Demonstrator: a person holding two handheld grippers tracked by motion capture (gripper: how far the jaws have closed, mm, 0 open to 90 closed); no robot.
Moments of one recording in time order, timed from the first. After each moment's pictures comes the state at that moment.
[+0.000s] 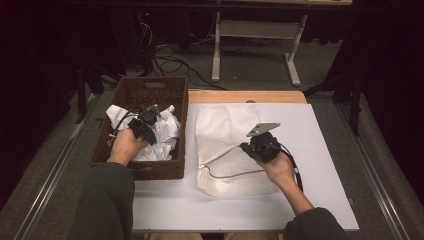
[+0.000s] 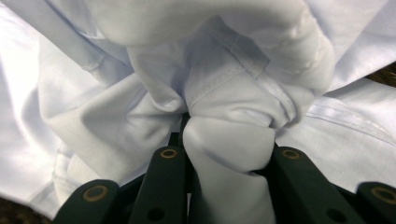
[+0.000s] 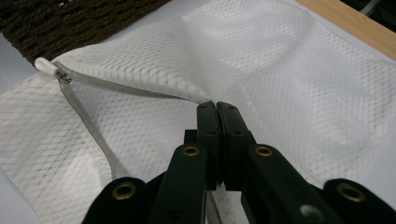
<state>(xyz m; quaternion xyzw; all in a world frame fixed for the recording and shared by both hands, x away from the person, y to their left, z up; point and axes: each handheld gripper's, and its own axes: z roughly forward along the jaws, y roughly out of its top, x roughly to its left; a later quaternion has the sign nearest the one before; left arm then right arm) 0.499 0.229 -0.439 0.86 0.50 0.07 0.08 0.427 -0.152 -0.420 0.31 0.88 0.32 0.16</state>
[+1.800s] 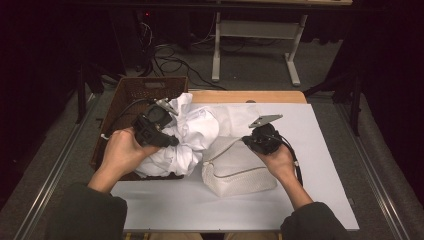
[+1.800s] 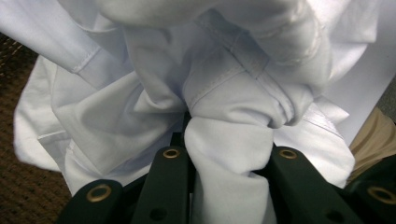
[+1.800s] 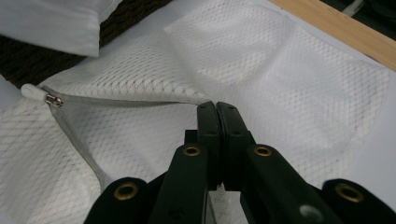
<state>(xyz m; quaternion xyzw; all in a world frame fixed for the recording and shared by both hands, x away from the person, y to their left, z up) 0.385 0.155 -0.299 0.91 0.33 0.09 0.26 0.444 -0.154 -0.410 0.34 0.87 0.32 0.16</state>
